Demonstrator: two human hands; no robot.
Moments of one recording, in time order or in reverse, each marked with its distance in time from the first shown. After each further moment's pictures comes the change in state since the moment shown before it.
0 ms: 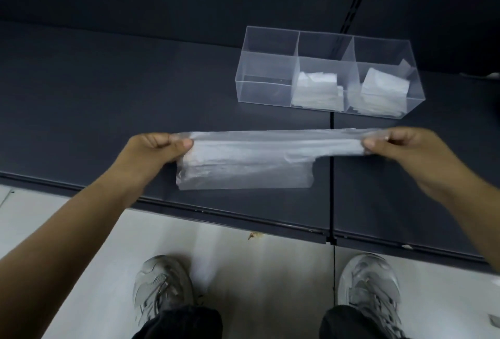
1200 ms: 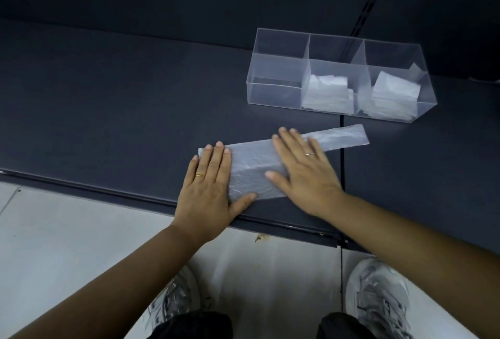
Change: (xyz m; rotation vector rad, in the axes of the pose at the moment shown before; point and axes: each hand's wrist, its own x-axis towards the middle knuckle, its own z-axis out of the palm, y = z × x) left_hand -0.030 -0.042 0.073 1.143 -0.014 0.454; right_hand 0.012 0.015 0.153 -1.138 -0.178 -0.446
